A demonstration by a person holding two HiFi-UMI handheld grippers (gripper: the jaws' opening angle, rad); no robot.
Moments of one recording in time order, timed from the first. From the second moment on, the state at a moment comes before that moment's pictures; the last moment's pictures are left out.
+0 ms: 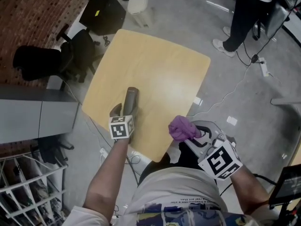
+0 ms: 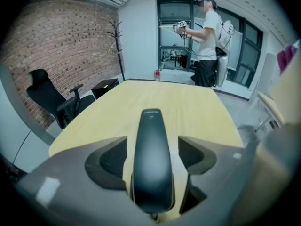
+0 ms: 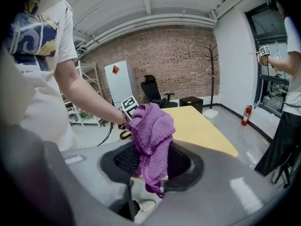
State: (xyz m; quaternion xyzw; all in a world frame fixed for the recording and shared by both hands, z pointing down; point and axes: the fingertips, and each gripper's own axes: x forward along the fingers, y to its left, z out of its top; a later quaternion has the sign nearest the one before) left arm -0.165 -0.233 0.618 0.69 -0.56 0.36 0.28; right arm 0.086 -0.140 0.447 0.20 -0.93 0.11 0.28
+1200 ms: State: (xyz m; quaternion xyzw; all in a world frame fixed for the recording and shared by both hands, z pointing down) left arm -0.128 0.023 0.416 0.88 -0.39 0.07 0.27; right arm -0.031 0.001 0.417 0.23 -0.93 0.08 0.27
